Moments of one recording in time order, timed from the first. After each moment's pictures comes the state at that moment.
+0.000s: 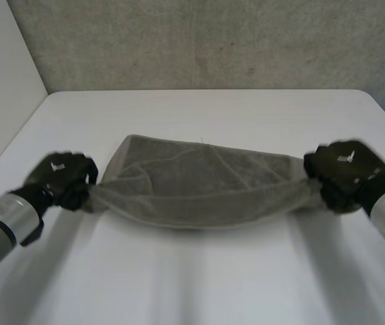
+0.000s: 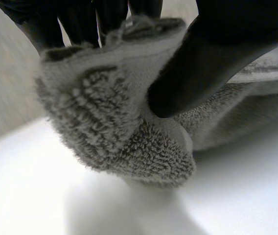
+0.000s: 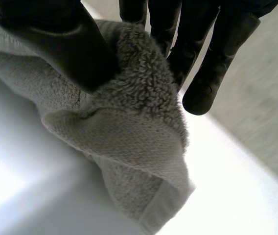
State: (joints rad) left arm 4.68 -1.70 -1.95 3.38 -1.07 3.41; right arm 1.76 -1.61 1.82 0.08 1.29 2.65; left_hand 1.31 1.32 1.32 1.36 1.13; right_hand 1.34 1.31 1.33 1.34 1.17
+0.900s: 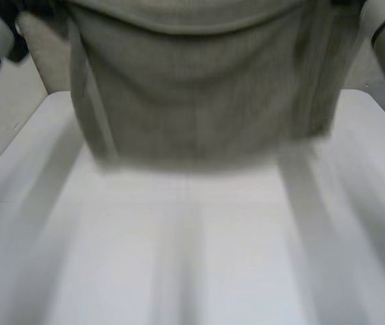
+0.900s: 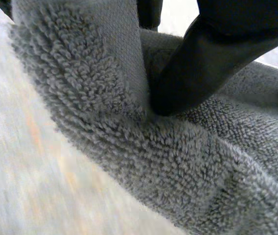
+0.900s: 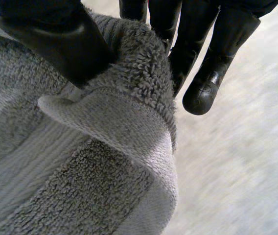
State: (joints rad) left arm 4.57 -2.04 -0.86 3.40 -1.23 3.06; right arm 1.91 -1.10 0.69 0.00 1.51 2.69; left_hand 1.32 1.33 1.33 1.36 1.14; right_hand 1.34 1.31 1.33 1.34 1.17
